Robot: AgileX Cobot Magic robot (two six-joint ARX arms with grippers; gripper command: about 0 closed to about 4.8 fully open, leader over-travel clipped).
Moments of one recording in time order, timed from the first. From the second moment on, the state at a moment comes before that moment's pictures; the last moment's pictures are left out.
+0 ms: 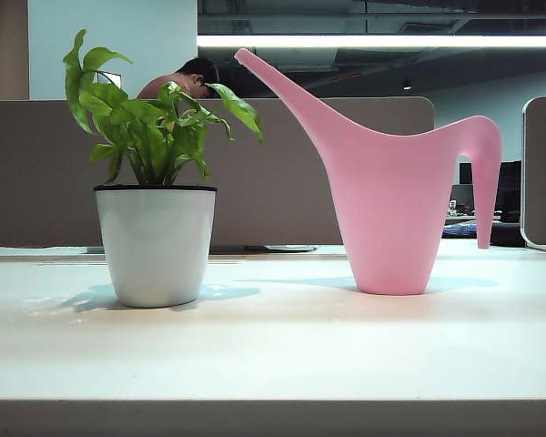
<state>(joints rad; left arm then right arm) -0.29 0.00 0.04 0.01 -0.04 -0.01 0.01 0.07 0.04 -0.04 -0.11 0.03</state>
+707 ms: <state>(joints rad) -0.07 0.00 0.00 0.00 0.14 0.01 0.01 0.01 0.01 -0.07 -0.11 -0.05</state>
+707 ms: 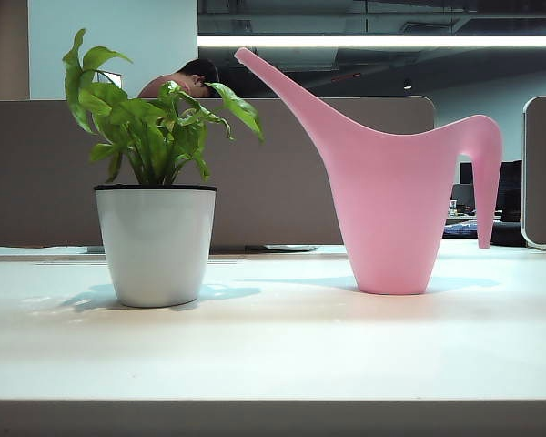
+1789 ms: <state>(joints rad) -0.01 0.00 0.00 -0.04 -0.09 0.01 0.01 0.01 0.01 0.01 0.02 -0.09</state>
